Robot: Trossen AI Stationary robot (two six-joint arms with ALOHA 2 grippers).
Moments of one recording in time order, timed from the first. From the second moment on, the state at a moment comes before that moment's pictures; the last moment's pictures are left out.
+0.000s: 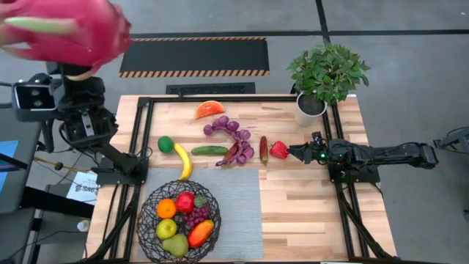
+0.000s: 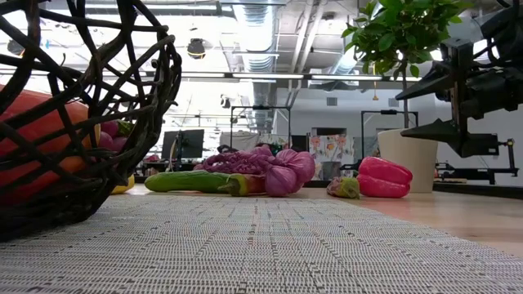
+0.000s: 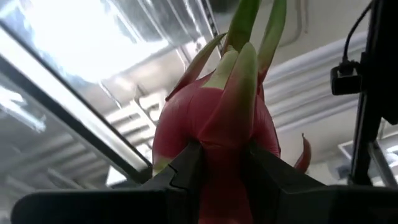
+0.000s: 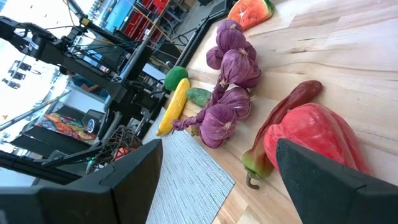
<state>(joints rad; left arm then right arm) -0.44 1.51 2.17 0.64 -0.17 0.86 -0.05 0.28 0.01 0.05 0.26 0.97</state>
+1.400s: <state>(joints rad) -0.32 1.53 2.17 0.74 -0.11 1.22 -0.05 0.28 0.01 0.05 0.26 0.97</state>
